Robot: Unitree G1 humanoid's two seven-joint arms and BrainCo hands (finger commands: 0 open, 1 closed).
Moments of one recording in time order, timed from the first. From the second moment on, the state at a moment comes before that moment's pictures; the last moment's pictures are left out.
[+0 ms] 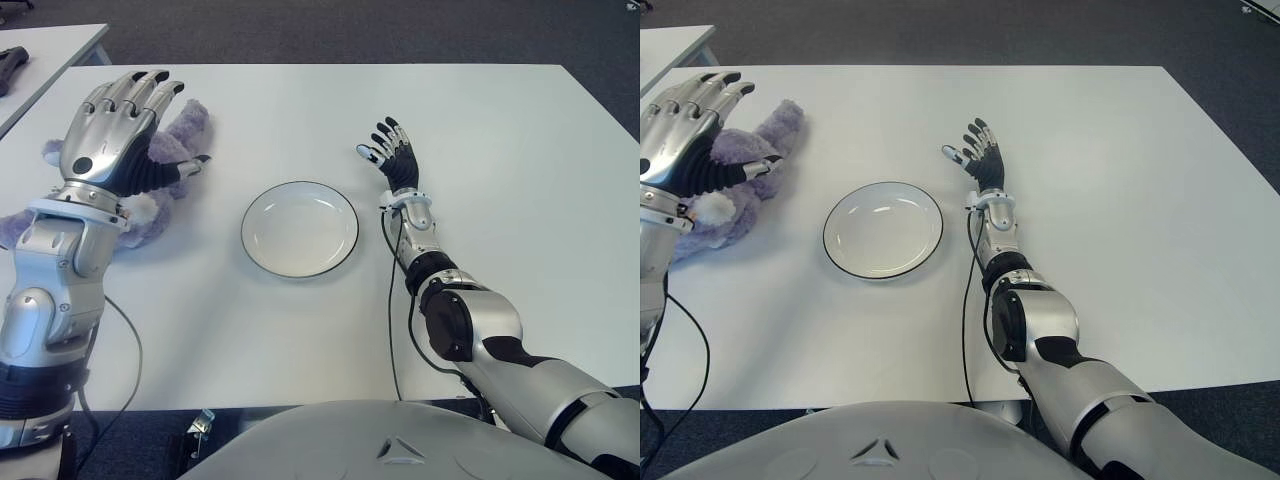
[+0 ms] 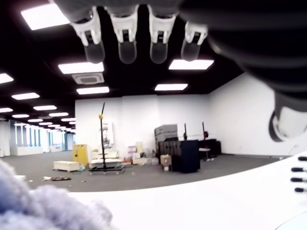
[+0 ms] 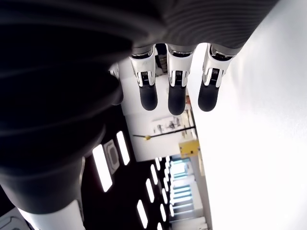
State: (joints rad) left arm 0.01 0.79 0.16 -0.44 0.83 0.07 -0.13; right arm -0.76 0.08 -0.29 1.23 0.06 -0.55 0.05
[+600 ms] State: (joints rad) left arm 0.11 0.81 0.20 -0.37 0.87 0.06 -0.13; right arm -0.76 0.08 -0.29 1.23 0.06 -0.55 0.05
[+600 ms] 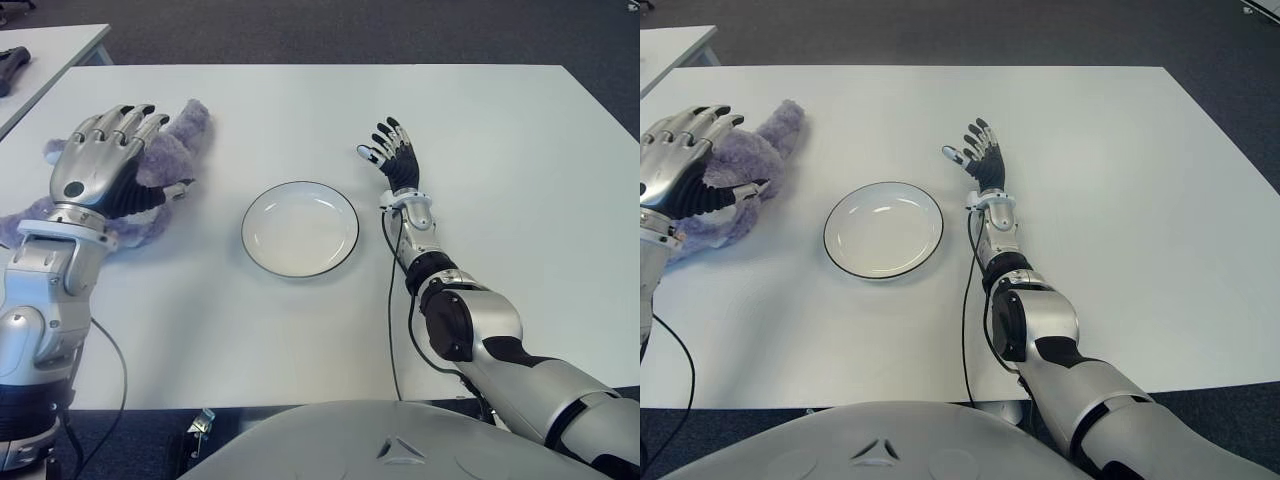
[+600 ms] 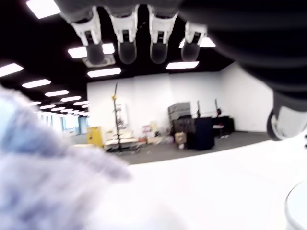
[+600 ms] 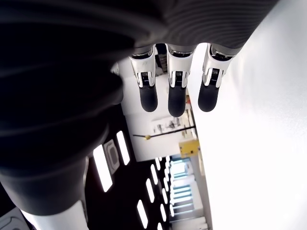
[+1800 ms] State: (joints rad) left arm 0.04 0.79 0.08 -0.11 0.95 0.11 0.01; right arm -0.76 0.07 -0.29 1.23 0.06 -0.55 0.04
